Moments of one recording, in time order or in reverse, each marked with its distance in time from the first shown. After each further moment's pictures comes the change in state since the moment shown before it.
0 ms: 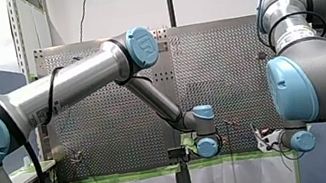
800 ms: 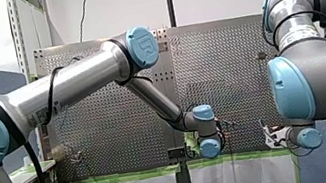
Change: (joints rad) left arm -0.005 -0.001 -0.003 0.152 0.033 0.011; right arm -0.055 0.000 -0.031 0.024 0.041 0.045
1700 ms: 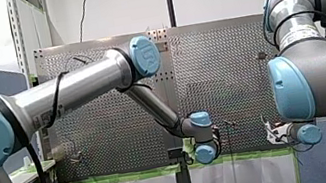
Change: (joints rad) left arm 0.041 -0.061 0.044 -0.061 0.086 -0.048; right arm -0.004 0.000 -0.056 0.036 0.023 0.007
